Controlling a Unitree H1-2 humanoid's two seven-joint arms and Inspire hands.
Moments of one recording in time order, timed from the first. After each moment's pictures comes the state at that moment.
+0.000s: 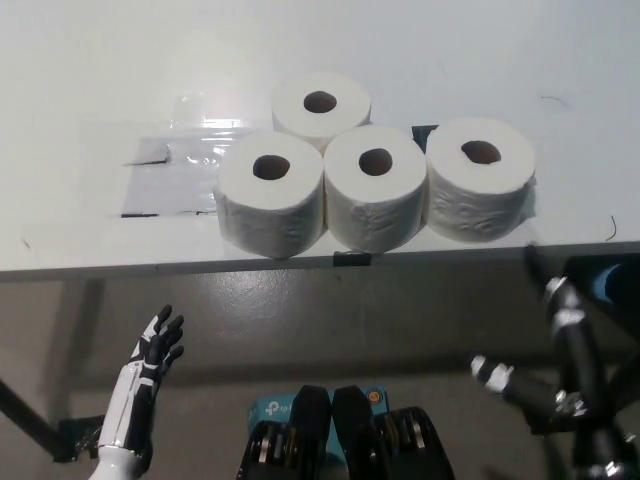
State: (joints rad) left_arm 0.07 0.09 0.00 -0.15 0.05 0.03 -0.03; right_arm -0.05 -0.09 0.03 -0.19 -0.19 -0.26 -0.03
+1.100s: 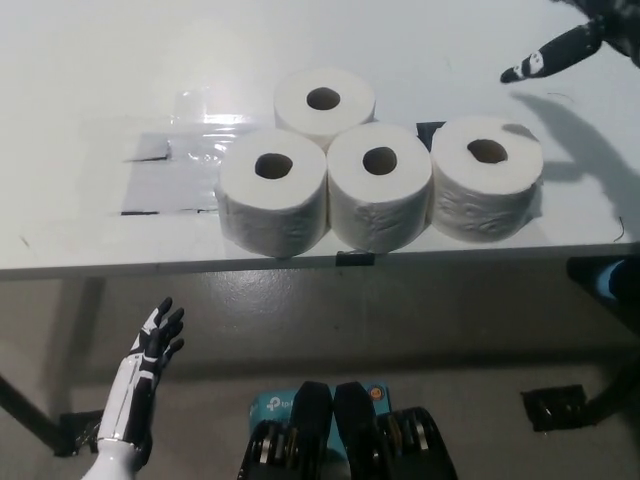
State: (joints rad) left_arm 0.05 0.09 0.00 -0.17 0.05 0.04 -0.04; right_arm -1.17 -0.51 0.36 0.68 -0.21 0.27 0.46
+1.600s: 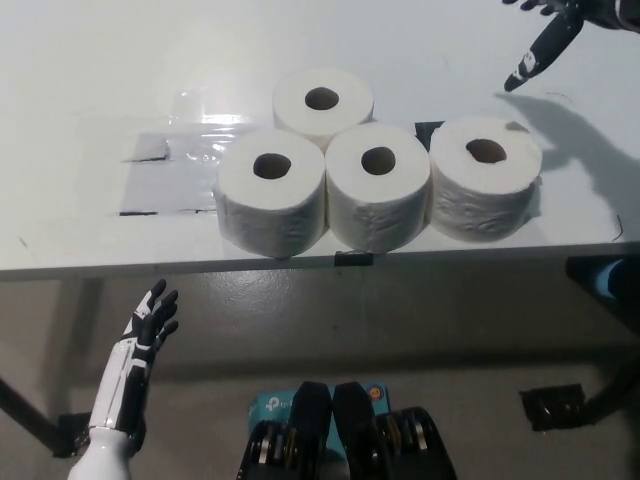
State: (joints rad) left_arm 0.03 0.10 0.00 -0.21 0.05 0.05 -0.04; right_arm -1.36 -0.47 0.54 0.93 -0.31 0.25 0.64
